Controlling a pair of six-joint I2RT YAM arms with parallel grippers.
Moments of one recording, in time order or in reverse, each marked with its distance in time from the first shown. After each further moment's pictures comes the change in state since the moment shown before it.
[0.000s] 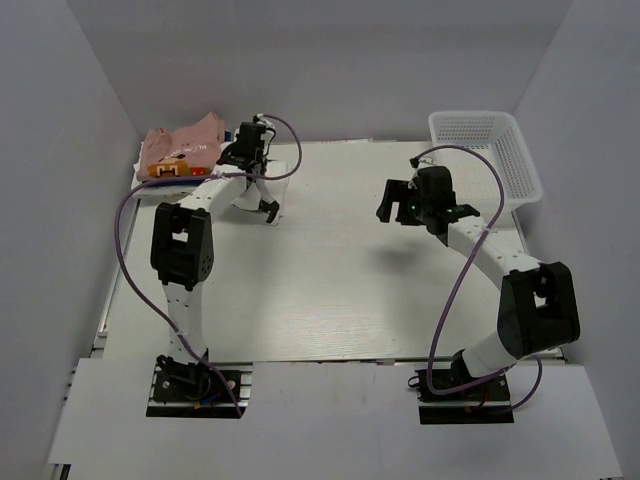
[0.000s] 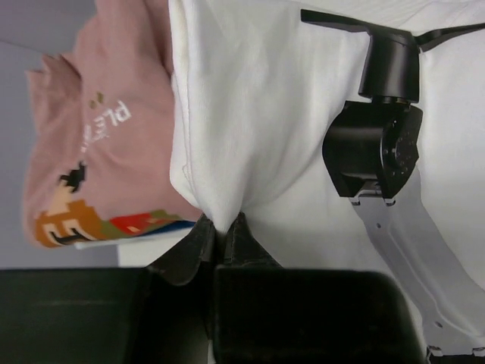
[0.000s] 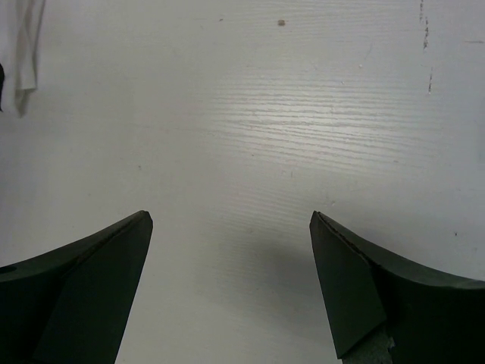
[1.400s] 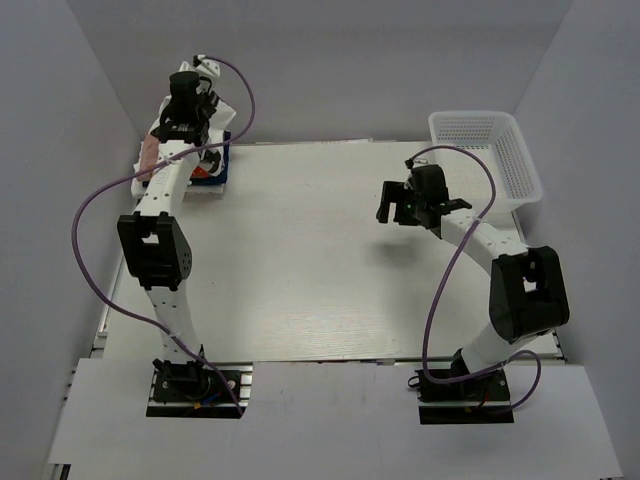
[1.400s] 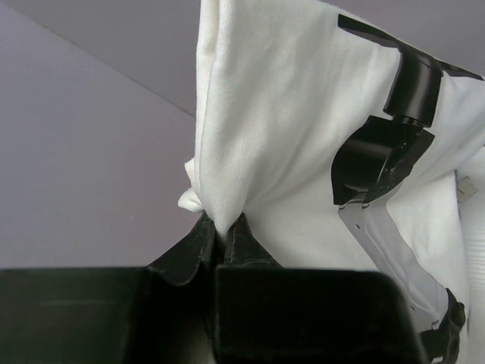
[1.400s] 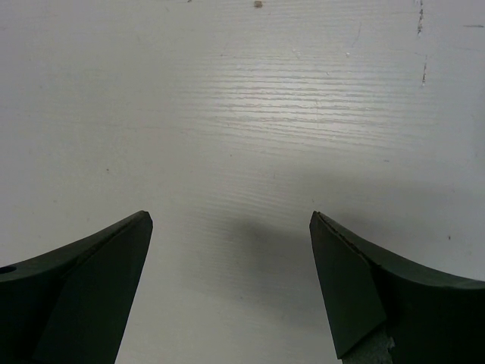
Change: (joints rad) left arm 0.213 -0.056 0.297 0.066 0.090 0.258; right arm 0.000 0.089 0.038 -0.035 0.045 -0.020
